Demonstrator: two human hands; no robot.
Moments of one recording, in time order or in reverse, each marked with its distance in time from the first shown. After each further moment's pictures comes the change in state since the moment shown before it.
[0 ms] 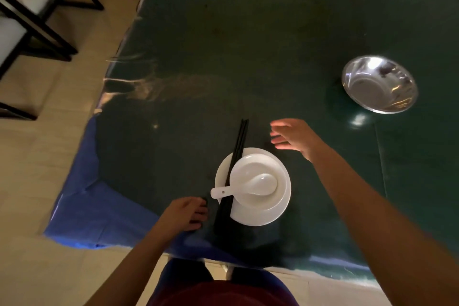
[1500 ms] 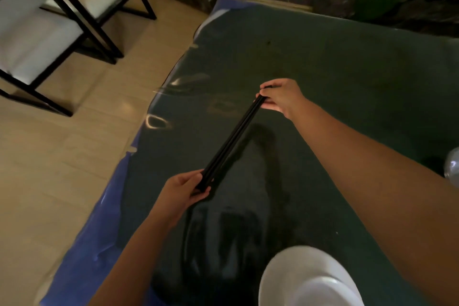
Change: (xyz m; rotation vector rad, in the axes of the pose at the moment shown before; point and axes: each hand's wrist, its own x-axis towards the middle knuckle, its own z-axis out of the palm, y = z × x) left_hand 0.096 0.132 -0.111 -0.556 0.173 0.360; right_hand 0.188 -0.221 0.129 0.195 -0.046 -0.143
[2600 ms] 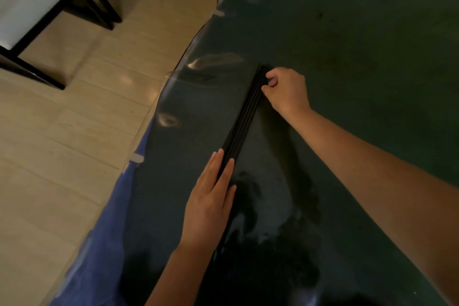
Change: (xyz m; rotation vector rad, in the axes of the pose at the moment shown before) left_hand 0.067 -0.025 -0.019 1.194 0.209 0.856; right_hand 0.096 0.048 0.090 -0.907 0.183 -0.515
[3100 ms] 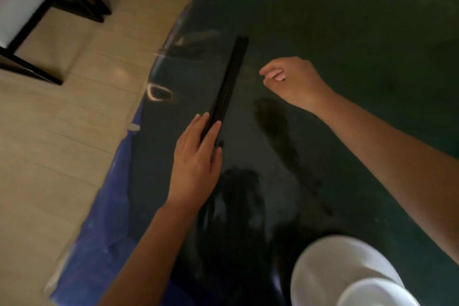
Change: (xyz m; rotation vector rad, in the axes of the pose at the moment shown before) left_hand -0.010 0.024 -0.037 0.052 0.009 0.070; right_hand -0.086 0.007 -0.081 0.033 -0.252 -0.113
